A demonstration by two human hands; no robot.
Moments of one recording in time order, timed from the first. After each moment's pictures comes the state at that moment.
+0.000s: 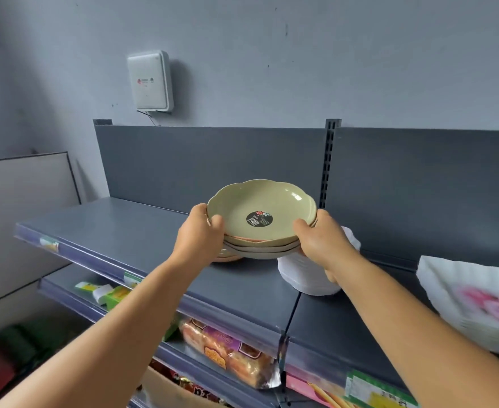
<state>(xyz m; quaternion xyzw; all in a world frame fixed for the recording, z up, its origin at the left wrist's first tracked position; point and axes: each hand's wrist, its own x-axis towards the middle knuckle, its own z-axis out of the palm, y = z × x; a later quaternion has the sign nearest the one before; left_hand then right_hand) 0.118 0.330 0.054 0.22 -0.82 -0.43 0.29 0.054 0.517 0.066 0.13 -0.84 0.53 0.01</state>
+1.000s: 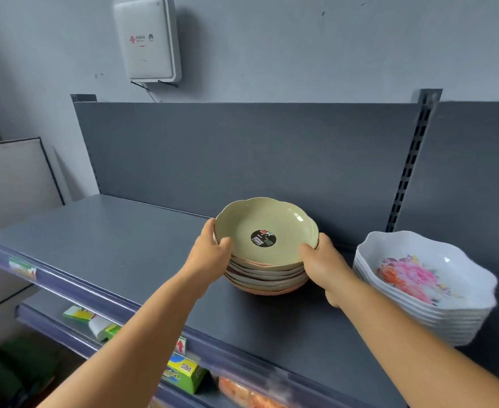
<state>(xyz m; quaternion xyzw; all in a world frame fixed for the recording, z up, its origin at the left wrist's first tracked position) 0.031 0.183 0.003 0.19 -0.82 -0.52 0.16 -0.042 0.364 -0.010 0.04 -0.85 0.52 -0.07</state>
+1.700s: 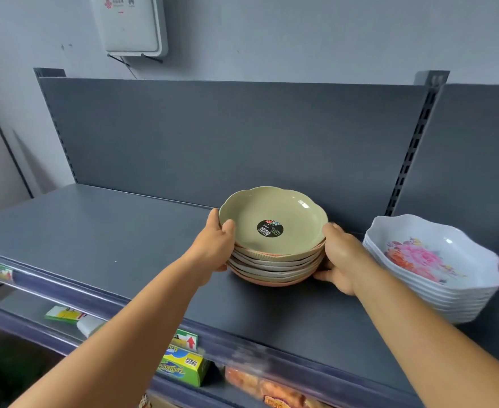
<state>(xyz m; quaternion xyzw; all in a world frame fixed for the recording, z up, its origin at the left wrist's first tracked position) 0.018 0.161 -0.002 0.17 -0.80 -0.57 0.05 -0.044 0.362 -0.011 -0.07 -0.72 0.68 -0.14</state>
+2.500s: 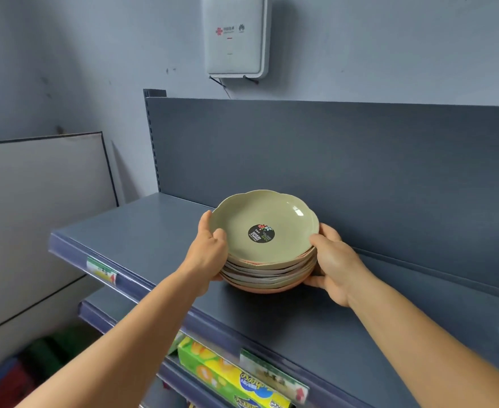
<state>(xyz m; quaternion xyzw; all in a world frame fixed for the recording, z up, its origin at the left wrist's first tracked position) 0.049 0.006 -0.005 0.25 -0.75 -0.59 0.17 -0.032 0.191 0.003 0.06 -0.70 0.68 -0.20</state>
